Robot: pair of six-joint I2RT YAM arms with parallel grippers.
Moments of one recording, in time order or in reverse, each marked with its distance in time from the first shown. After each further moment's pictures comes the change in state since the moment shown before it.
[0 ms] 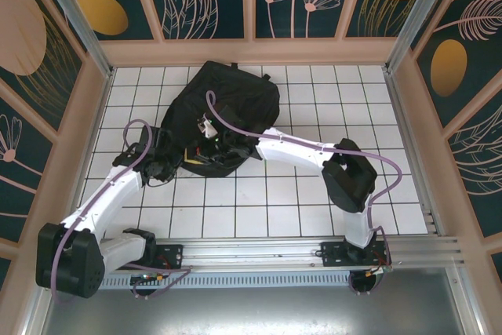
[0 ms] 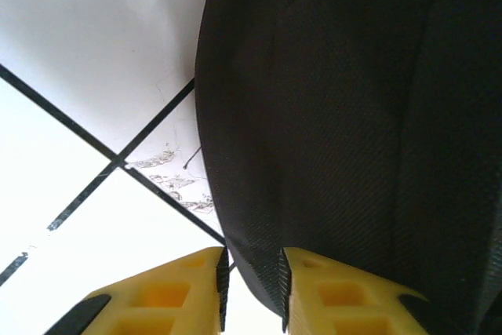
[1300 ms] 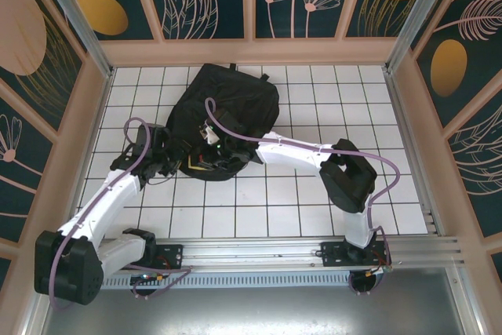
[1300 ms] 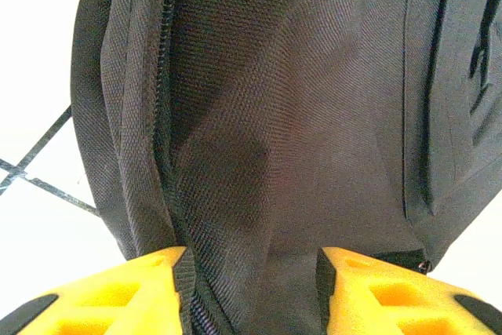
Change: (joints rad) left arm 0.000 -0.052 -0.013 0.105 0.079 0.017; right arm 0.000 0.000 -0.059 0.005 0.011 -0.054
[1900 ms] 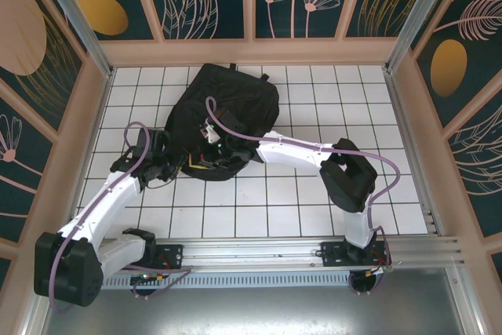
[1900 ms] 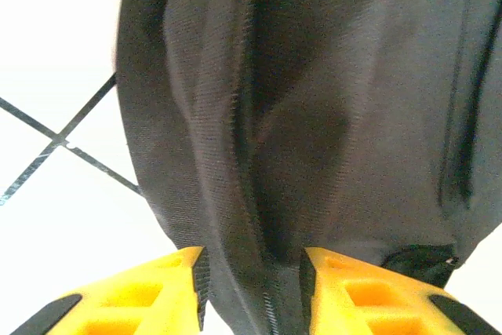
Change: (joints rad) left arm 0.000 0.000 -0.027 -0.047 0.010 -0.025; right arm -0.008 0.000 0.000 0.001 -0.004 -0.017
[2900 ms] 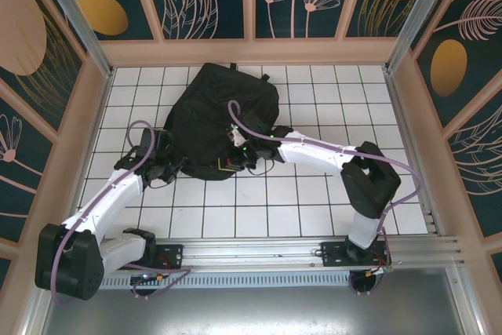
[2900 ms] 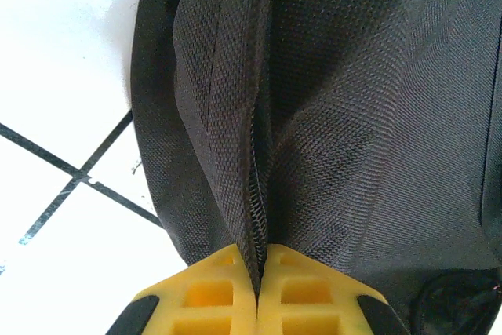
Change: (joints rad) left arm -0.006 0.039 -0.011 0.039 -0.070 0.061; right arm -0.107 -0.166 -0.206 -0.153 0.049 -0.164
